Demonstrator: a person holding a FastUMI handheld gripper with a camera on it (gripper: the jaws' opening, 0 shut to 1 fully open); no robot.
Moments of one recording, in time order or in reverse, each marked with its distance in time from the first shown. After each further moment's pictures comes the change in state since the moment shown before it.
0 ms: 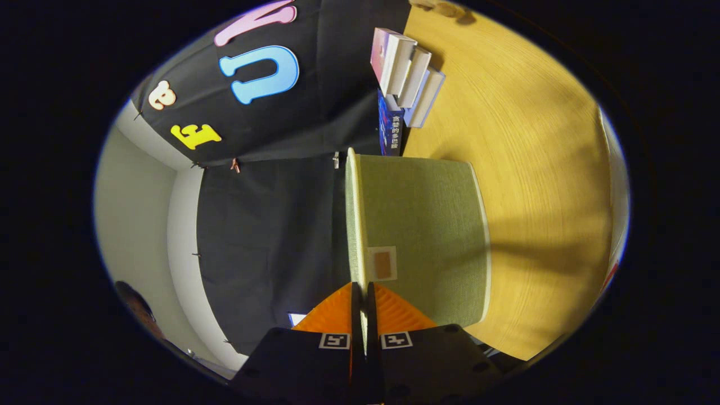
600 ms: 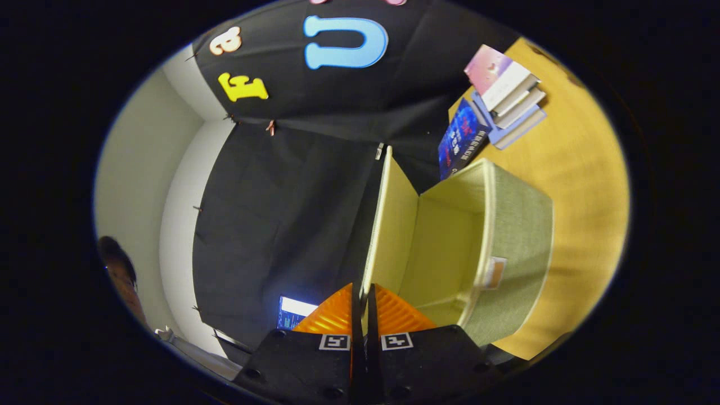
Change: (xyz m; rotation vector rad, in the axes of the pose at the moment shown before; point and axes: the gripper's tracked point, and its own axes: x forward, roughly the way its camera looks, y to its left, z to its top) arm 0.053 0.111 -0.034 -0.325 0.057 0.023
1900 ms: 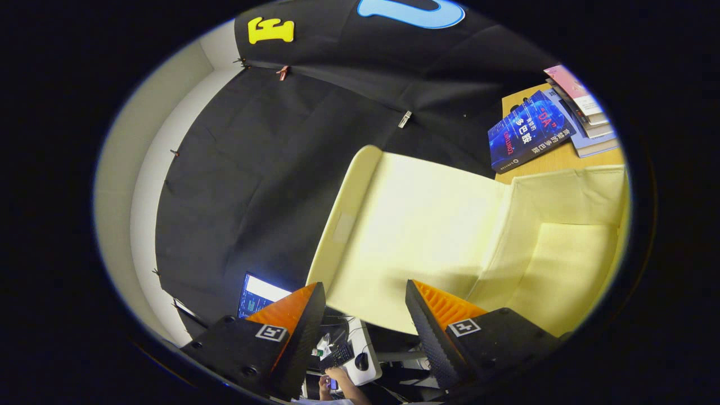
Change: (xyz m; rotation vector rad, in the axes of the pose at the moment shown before) arm 0.160 0.032 -0.058 -0.197 0.142 -0.100
